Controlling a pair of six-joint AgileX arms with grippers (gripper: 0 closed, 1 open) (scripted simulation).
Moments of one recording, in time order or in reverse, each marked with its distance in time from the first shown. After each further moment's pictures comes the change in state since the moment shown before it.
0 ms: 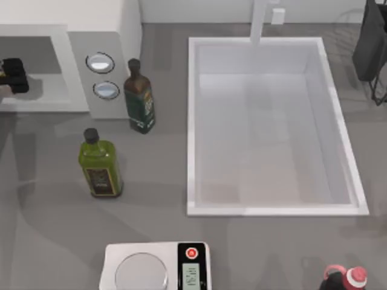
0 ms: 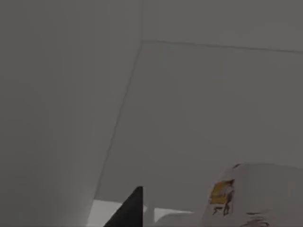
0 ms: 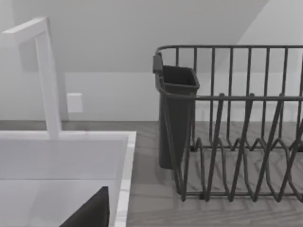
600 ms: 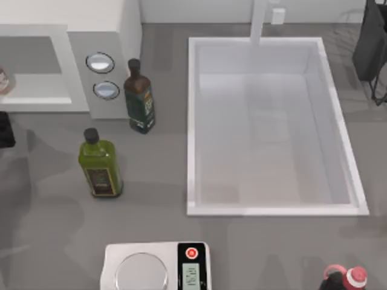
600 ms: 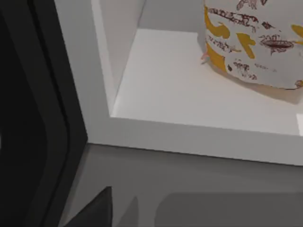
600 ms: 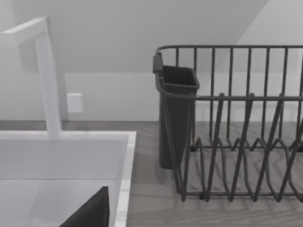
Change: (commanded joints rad) left arm 0.090 -0.224 -0.459 0.147 0.059 0.044; right arm 0.000 0.000 0.000 0.000 0.000 0.000
